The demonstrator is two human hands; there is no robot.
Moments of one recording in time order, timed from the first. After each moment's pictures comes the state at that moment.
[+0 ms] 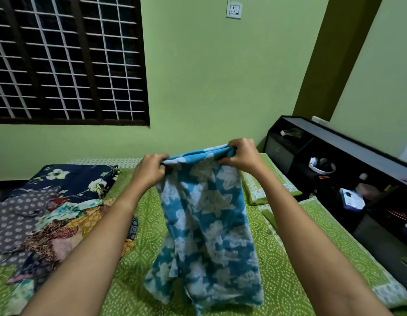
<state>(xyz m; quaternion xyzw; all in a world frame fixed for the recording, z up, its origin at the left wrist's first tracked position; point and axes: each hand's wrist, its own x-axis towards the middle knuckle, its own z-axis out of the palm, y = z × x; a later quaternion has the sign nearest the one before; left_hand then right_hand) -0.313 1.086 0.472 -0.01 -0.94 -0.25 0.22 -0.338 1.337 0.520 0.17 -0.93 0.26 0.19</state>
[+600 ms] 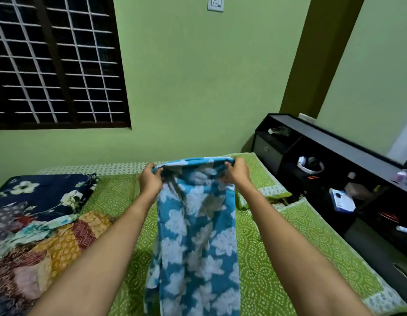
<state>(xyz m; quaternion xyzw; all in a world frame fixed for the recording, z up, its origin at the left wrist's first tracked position) -0.428 1.147 0.431 0.16 -0.80 -0.55 0.19 -0.434 1.366 0.468 -0.10 -0.89 0.43 0.11</state>
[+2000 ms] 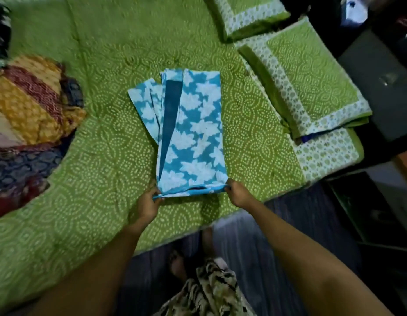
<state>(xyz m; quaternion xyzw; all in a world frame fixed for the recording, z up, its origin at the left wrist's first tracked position) -0.105 1.130 0.046 0.11 -0.88 -0.42 -0.19 -0.097 1.404 0.050 -0.12 -0.91 0.29 -0.29</state>
